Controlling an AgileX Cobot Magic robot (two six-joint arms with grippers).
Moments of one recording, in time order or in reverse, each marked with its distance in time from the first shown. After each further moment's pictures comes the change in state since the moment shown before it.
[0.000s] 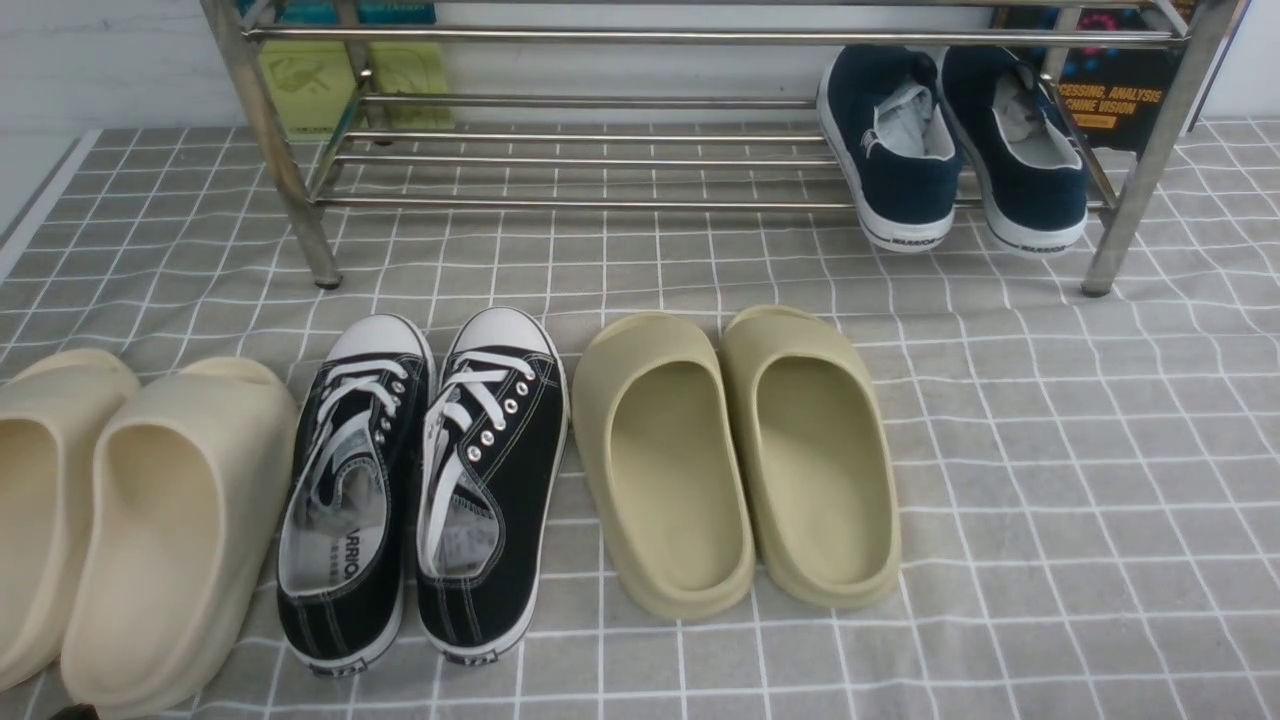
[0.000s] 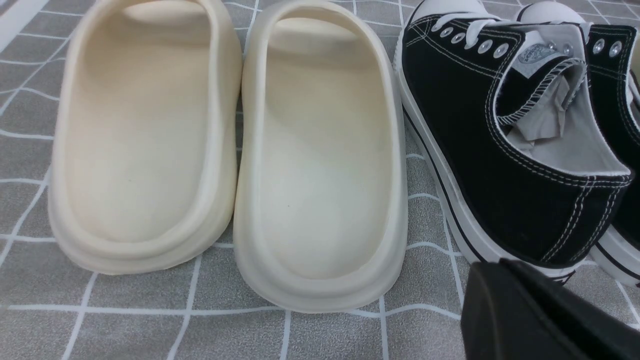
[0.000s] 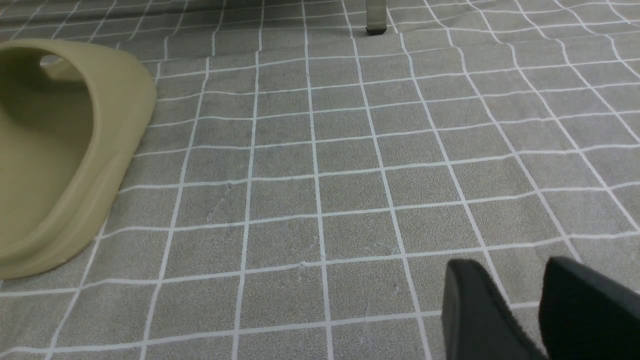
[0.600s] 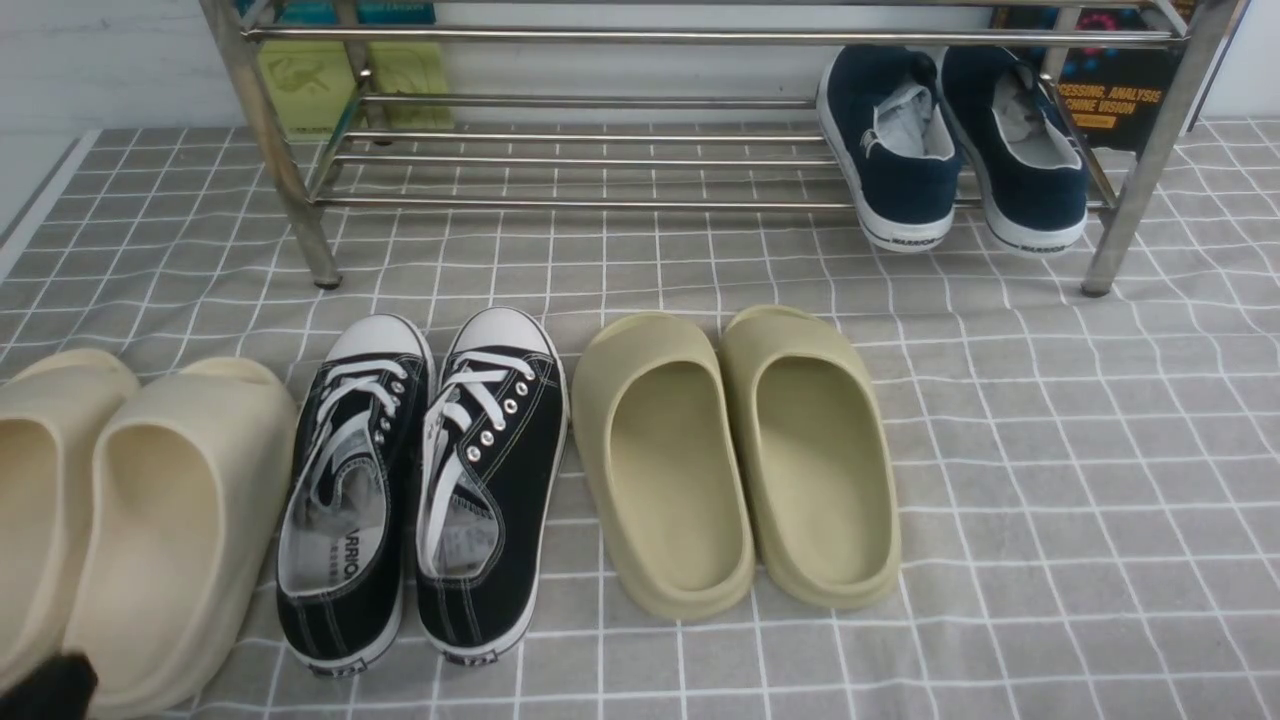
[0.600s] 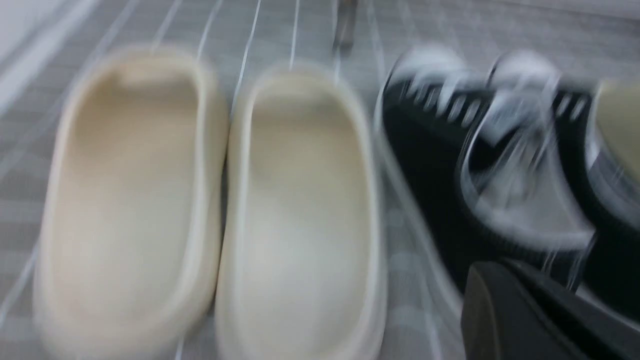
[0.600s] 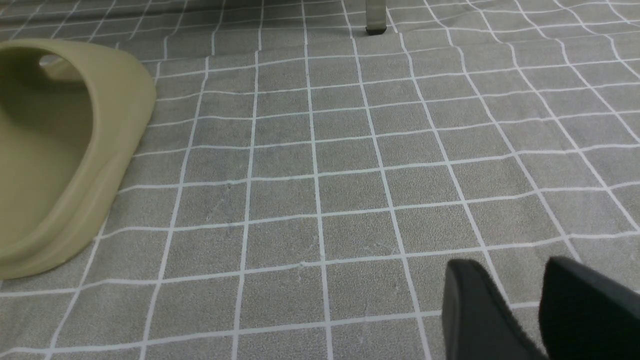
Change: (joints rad) right arm 0.000 0.000 0.000 0.000 0.000 0.000; left arm 0.000 0.000 0.000 0.036 -0.203 0.003
